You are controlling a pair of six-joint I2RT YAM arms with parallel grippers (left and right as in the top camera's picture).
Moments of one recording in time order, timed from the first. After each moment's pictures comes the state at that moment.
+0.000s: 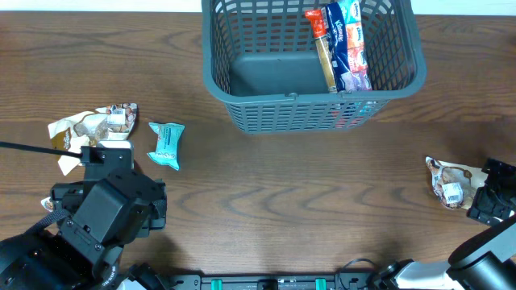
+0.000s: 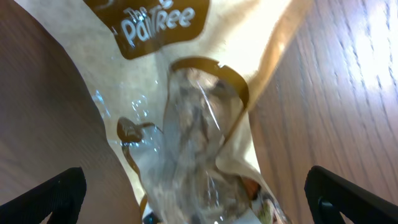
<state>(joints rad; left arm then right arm) -0.68 0.96 1.57 -1.69 -0.54 -0.51 -0.90 1.64 1.04 -0.76 -0.06 1.14</state>
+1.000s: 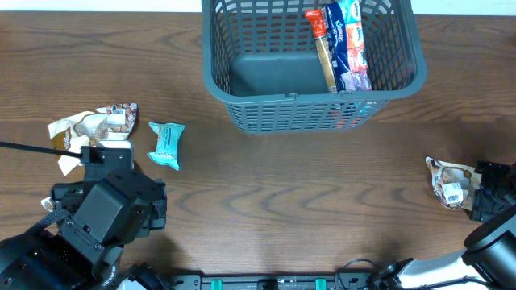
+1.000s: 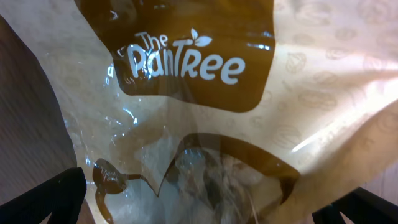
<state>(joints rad) -0.68 0.96 1.57 -1.69 -0.54 -0.51 -0.90 1.78 1.04 -0.64 -0.03 0.95</state>
